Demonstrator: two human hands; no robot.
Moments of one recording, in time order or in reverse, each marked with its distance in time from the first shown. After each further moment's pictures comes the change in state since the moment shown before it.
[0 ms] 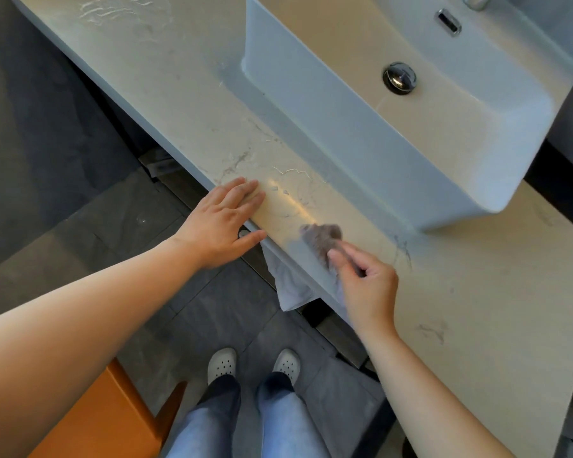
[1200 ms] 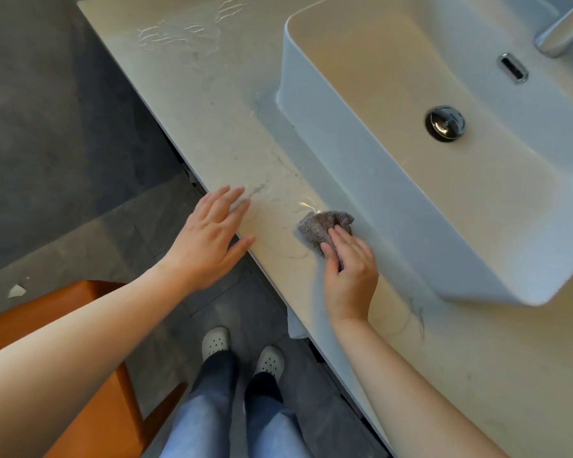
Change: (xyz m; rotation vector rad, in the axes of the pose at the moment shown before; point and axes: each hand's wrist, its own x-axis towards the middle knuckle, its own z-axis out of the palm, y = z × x) left_hand 0.007 -0.002 -0.011 0.061 0.167 -0.254; right_hand 0.101 0.021 0.049 -0.394 0.039 -0.508
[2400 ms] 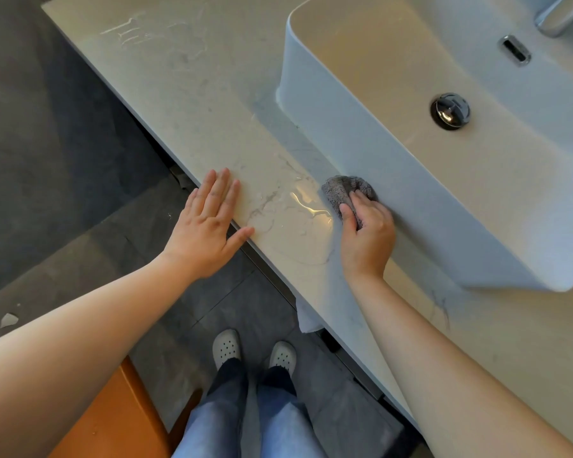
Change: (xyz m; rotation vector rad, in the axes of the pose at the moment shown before) left_hand 0.029 -0.060 0.010 0.027 -0.102 -0.030; right_hand 0.055 -0.015 0.029 -0.096 0.093 0.110
